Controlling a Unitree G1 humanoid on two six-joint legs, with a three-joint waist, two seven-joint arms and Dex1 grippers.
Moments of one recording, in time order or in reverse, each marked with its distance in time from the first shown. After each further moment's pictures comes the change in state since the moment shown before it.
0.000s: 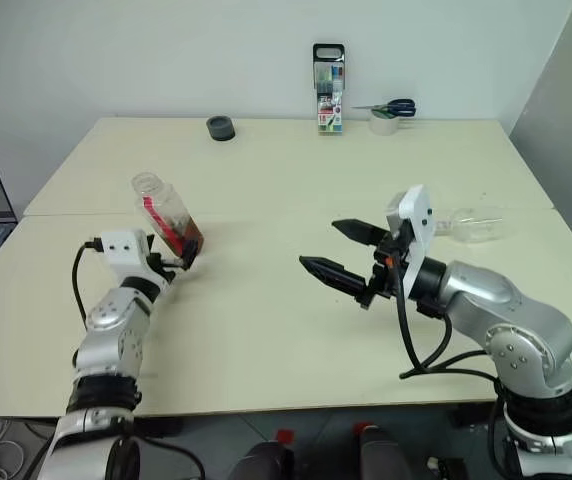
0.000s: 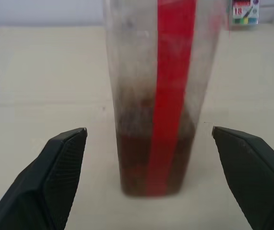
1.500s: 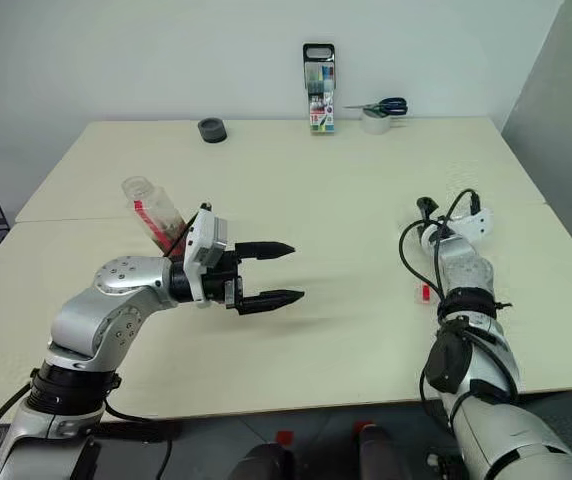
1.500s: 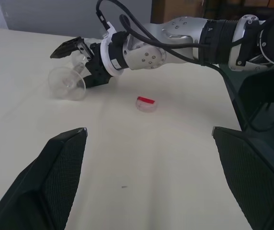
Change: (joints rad) left arm -0.136 0.226 -0.344 -0.513 -0.288 0.395 -0.782; right arm -0.619 0.315 -0.626 1.583 -0.091 -0.553 -0.513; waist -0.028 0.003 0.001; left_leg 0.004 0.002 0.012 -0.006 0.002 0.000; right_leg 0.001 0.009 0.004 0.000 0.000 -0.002
